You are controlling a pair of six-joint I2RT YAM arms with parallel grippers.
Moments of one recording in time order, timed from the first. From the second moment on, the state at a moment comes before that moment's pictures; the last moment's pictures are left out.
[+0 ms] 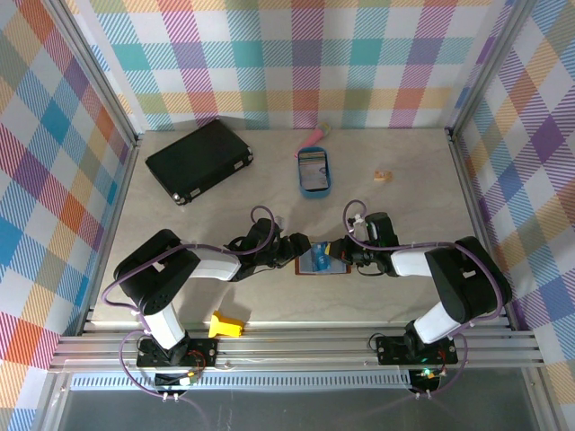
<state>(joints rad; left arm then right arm) -0.76 1.72 0.67 0.44 0.25 -1.15 0.38 1.55 0.46 0.32 -0.65 0.69</state>
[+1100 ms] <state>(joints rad) -0.79 1.74 0.62 0.57 0.23 -1.18 0.53 1.38 0.88 -0.53 -0.29 0.58</state>
